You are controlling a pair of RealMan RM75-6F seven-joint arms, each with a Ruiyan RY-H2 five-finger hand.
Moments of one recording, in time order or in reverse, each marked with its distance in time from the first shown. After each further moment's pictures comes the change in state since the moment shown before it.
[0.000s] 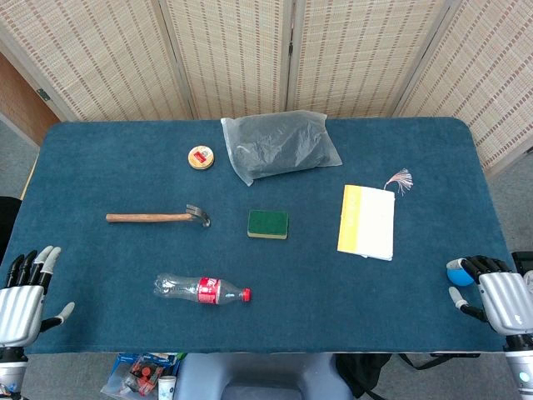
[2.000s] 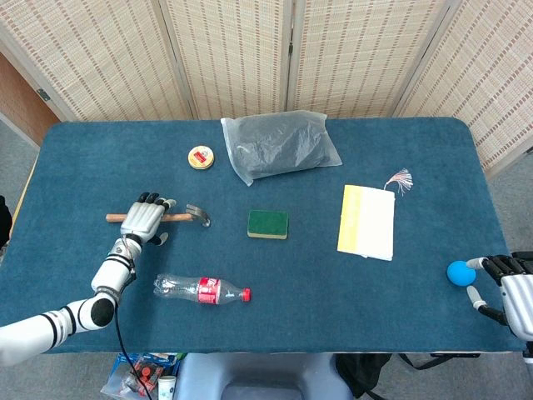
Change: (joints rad) left arm -0.791 -0.336 -0.145 0.474 -0.760 -0.791 0.266; right arm -0.038 0.052 0.010 -0.022 0.007 0.061 0.000
